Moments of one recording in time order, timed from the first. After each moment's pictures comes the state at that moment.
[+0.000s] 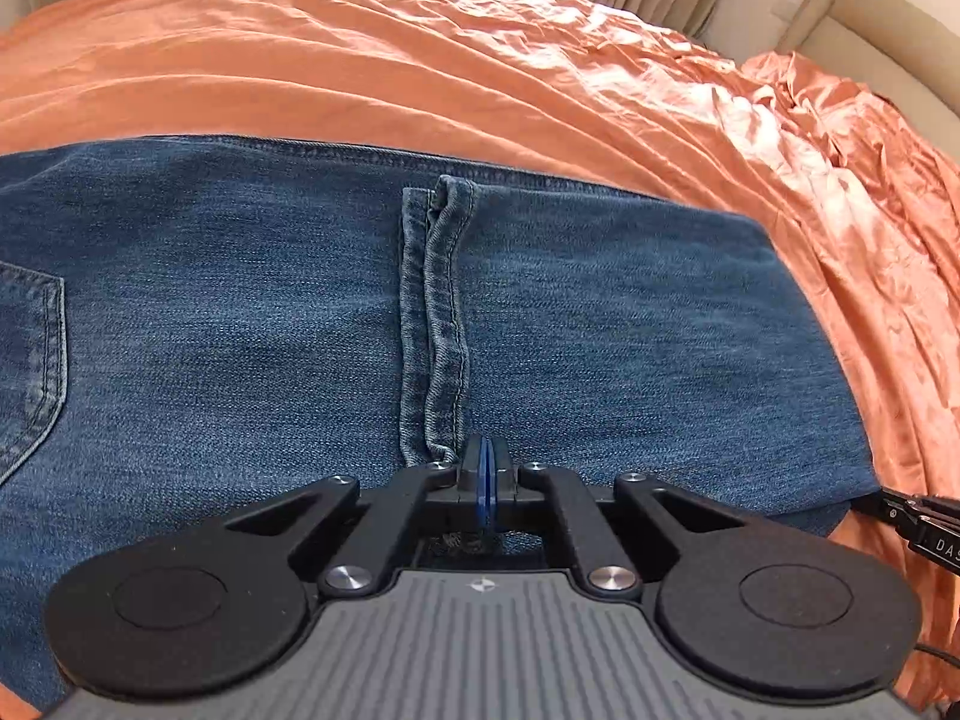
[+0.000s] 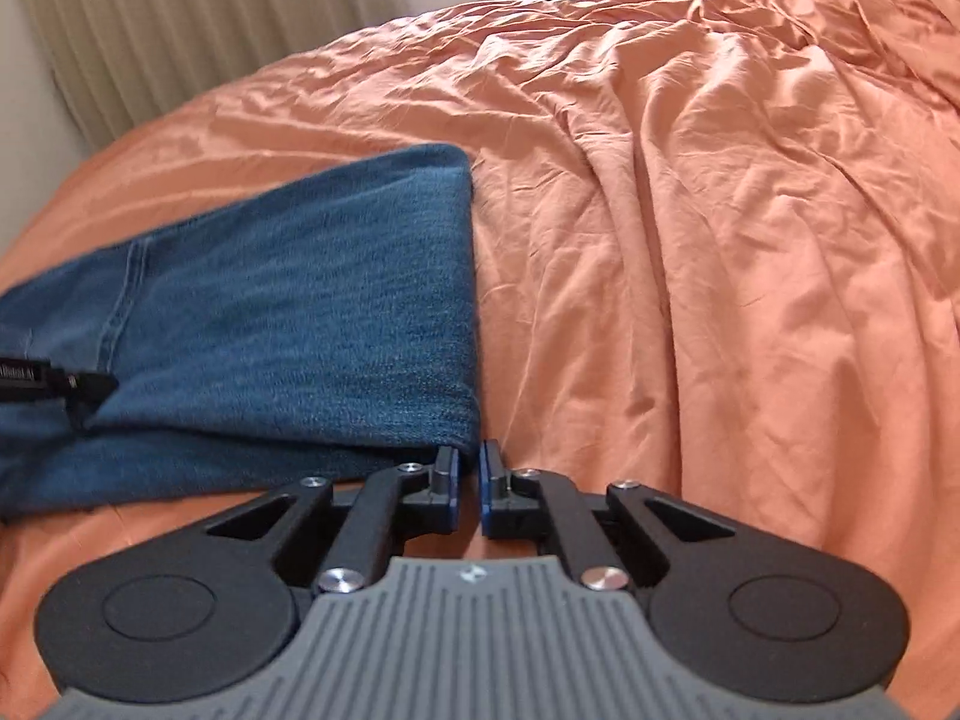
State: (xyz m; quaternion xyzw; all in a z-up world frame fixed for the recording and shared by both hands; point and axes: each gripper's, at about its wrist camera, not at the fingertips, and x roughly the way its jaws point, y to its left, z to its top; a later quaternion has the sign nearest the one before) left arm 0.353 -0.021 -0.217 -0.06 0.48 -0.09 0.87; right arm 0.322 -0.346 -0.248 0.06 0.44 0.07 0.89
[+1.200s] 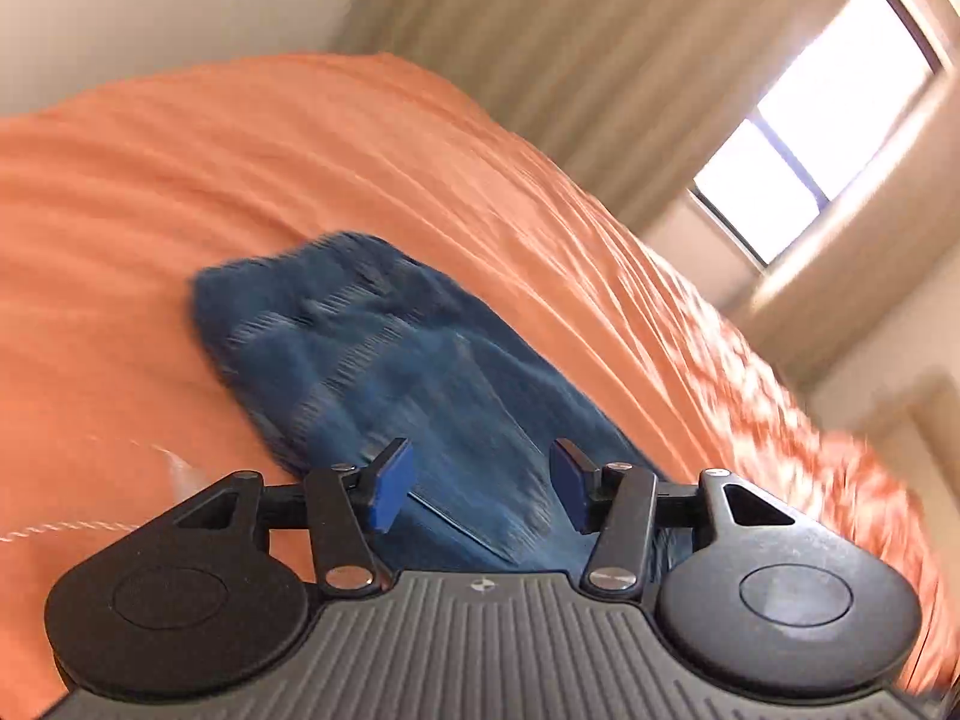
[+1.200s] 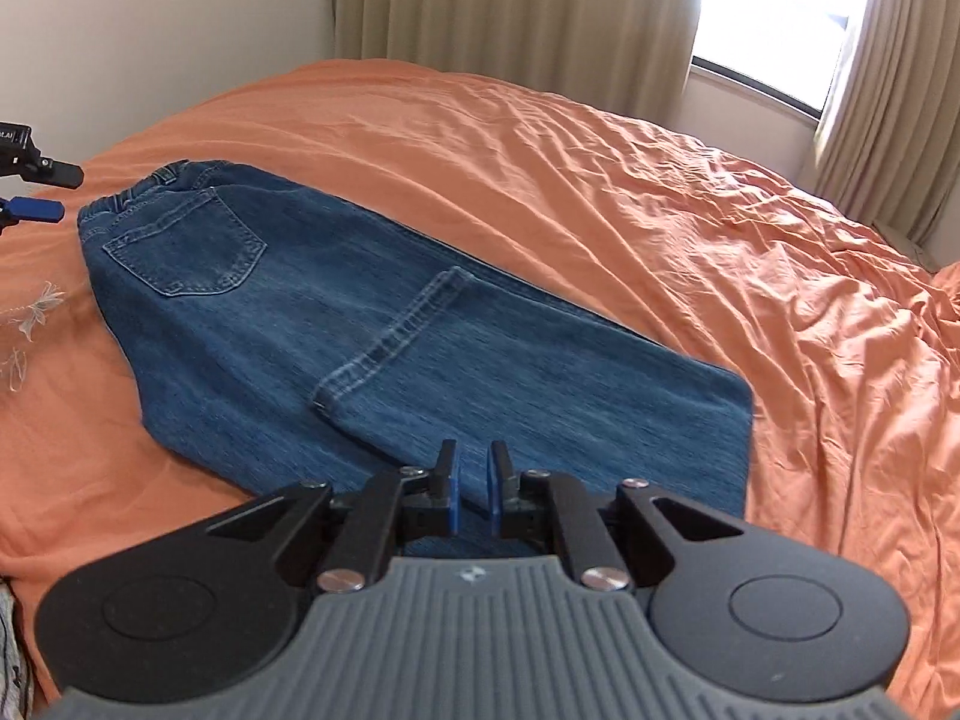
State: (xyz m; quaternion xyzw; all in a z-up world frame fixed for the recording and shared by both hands) left arm 0.205 0.244 -0.127 -0.35 0.29 0.10 0.88; right arm 0.305 -0.184 -0.136 -0.13 0.37 0.25 0.89
